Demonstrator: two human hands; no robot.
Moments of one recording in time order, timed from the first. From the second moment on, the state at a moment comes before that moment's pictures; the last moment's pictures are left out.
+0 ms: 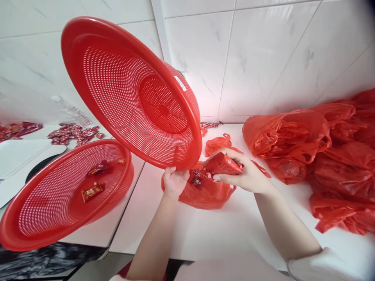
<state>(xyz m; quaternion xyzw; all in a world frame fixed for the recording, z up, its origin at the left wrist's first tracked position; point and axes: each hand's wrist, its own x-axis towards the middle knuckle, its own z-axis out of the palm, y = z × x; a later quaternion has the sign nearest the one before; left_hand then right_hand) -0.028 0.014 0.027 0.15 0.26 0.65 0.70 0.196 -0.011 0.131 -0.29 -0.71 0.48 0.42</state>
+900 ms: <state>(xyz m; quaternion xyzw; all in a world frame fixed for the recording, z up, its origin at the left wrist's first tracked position) -0.026 0.013 0.032 0.24 0.26 0.62 0.70 0.195 -0.010 0.122 -0.28 -0.72 0.51 0.38</state>
